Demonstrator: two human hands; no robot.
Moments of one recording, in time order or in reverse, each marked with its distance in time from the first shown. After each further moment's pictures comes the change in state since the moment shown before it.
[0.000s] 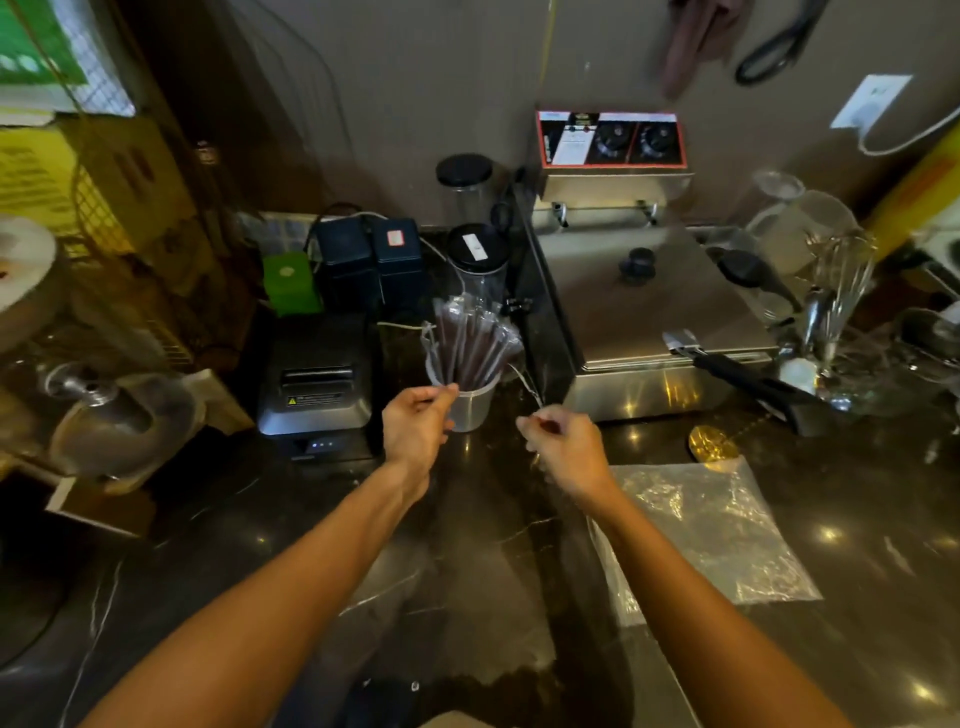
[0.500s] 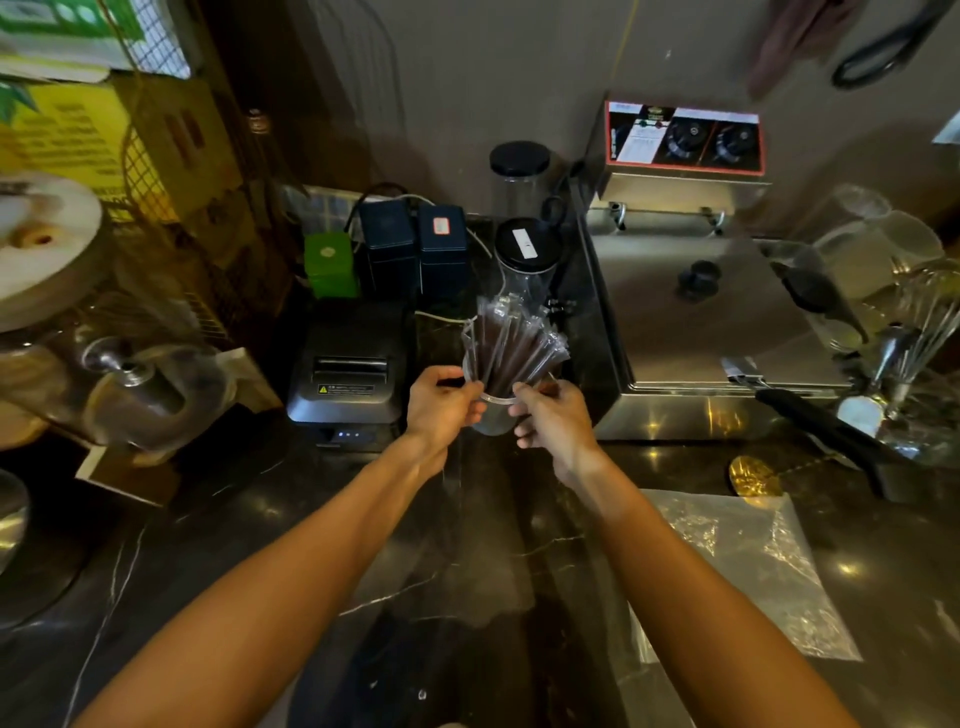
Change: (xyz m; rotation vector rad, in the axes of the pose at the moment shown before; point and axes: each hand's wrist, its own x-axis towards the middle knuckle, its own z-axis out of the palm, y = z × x) left_hand 0.036 0.011 -0.008 0.002 -0.070 -0.085; right_hand 0.050 -0.040 0.049 0.316 -0.054 0.186
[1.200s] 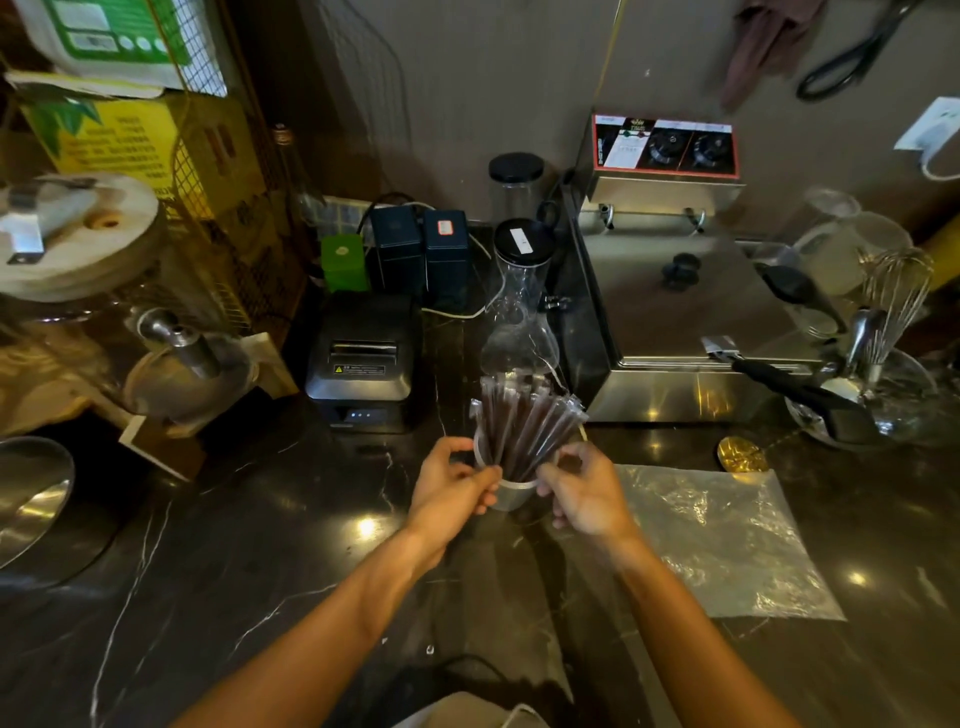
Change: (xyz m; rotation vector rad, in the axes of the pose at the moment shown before) left_hand -0.110 -0.062 -0.020 0.087 -0.138 -0.011; right_hand -0.099 0.055 -0.040 -0.139 -0.009 0.037
